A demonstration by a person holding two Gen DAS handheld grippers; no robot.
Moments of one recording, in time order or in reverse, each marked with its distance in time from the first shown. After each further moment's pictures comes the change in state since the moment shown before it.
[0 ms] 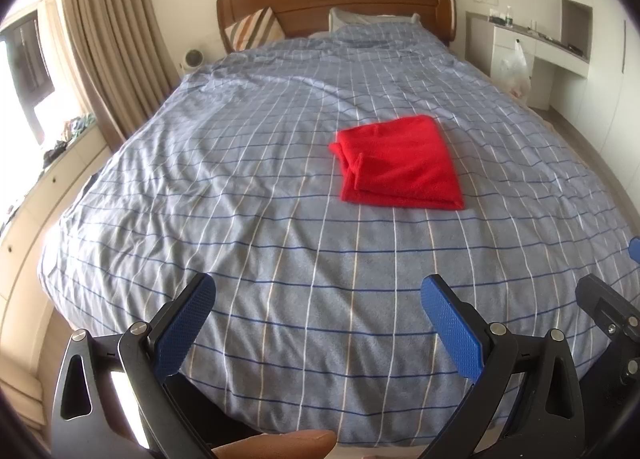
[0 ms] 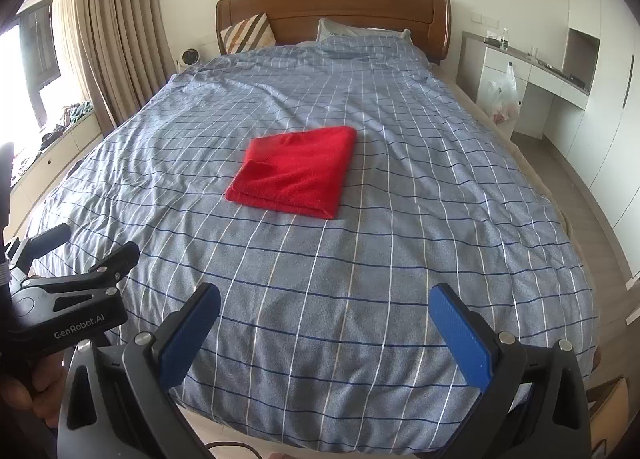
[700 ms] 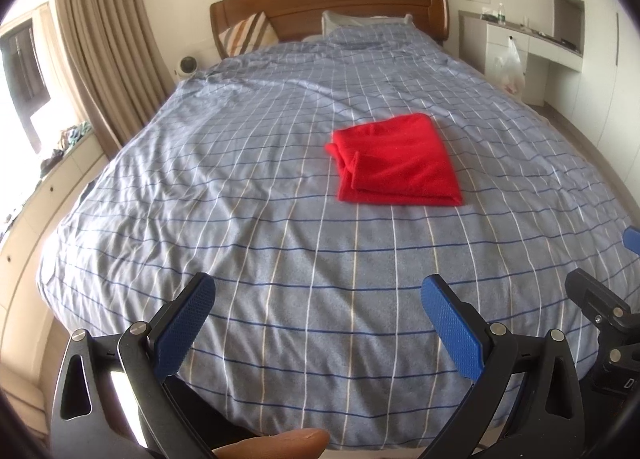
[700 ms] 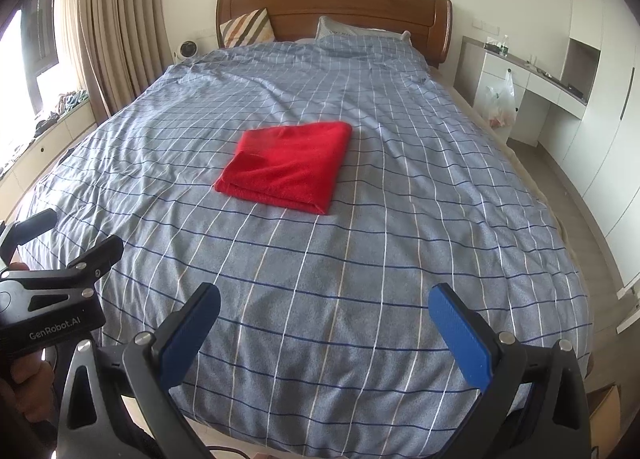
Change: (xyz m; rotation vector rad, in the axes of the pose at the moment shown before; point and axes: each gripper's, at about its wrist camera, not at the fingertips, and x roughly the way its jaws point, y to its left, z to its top) left arm 0.003 0.001 -0.004 0.023 -0.017 0.001; right arm 0.014 0.000 -0.006 -0.035 0.000 -0.035
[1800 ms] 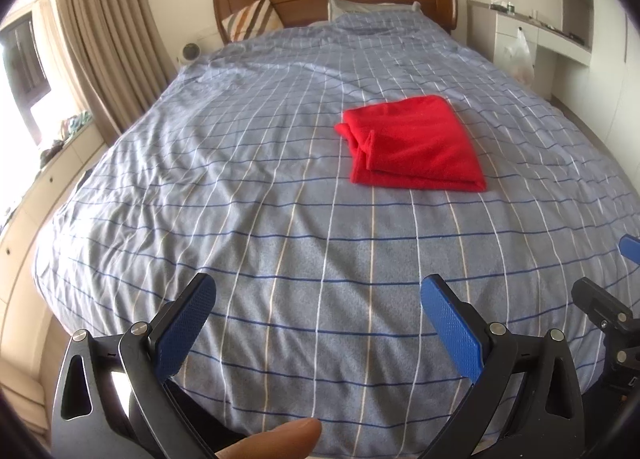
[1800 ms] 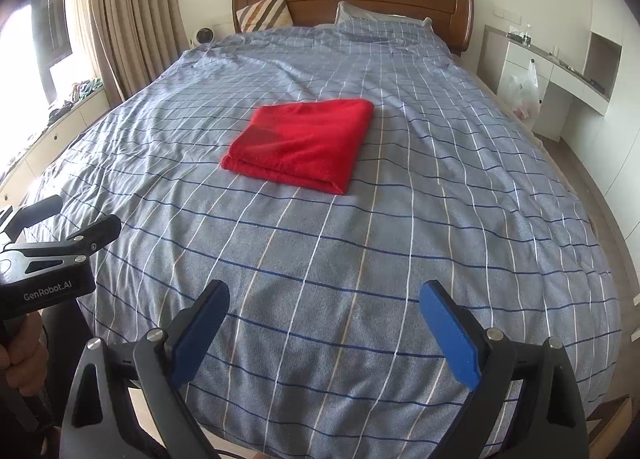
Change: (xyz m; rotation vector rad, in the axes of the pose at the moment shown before) left arm 0.037 0.008 -0.012 0.001 0.041 -0.001; right arm 0.043 -0.001 -0.015 -0.025 0.040 0.075
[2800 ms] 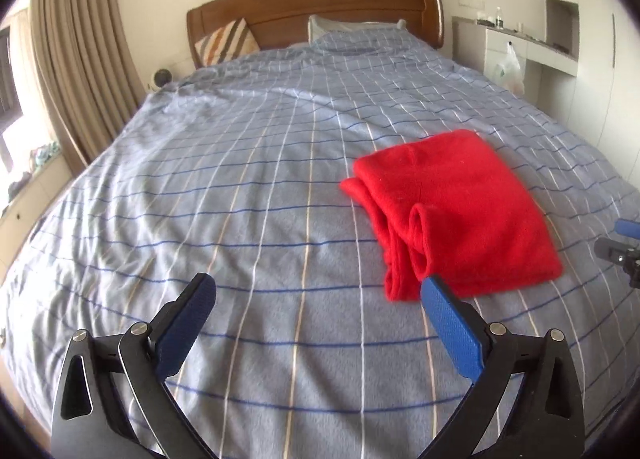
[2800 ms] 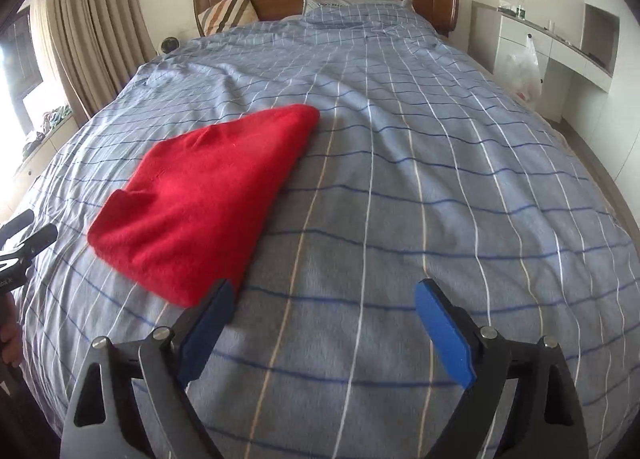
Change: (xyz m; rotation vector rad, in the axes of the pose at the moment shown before) left arm 0.124 0.019 0.076 0.046 -0.103 -0.058; right arm 0.155 -0.096 0.085 0.087 0.008 0.002
